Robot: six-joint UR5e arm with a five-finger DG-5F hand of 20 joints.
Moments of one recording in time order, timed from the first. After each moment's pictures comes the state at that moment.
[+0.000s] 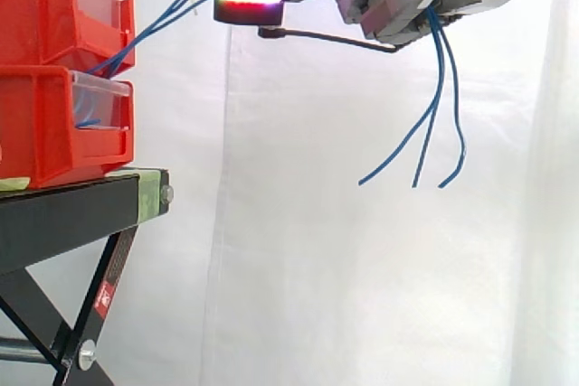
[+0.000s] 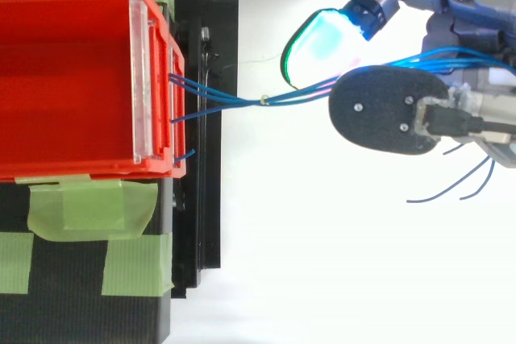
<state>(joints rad) 0.44 -1.87 -1.48 -3.07 -0.46 0.01</state>
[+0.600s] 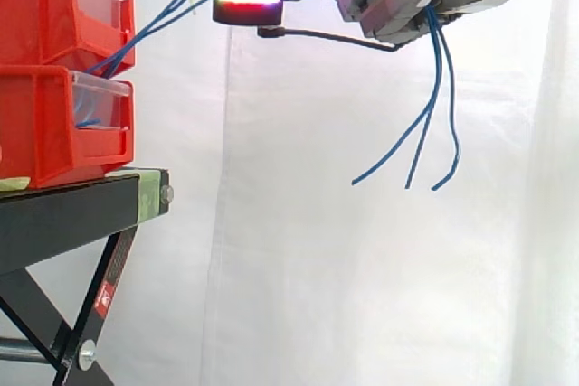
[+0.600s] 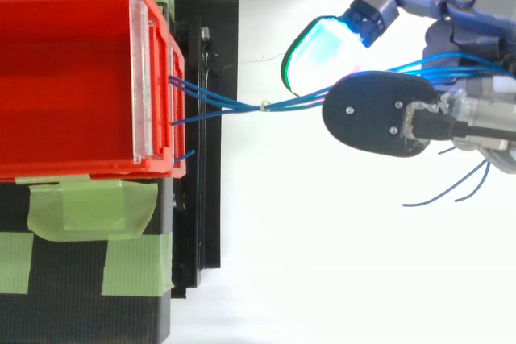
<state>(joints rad) 0.44 -1.88 -1.48 -3.07 -0.46 0.01</state>
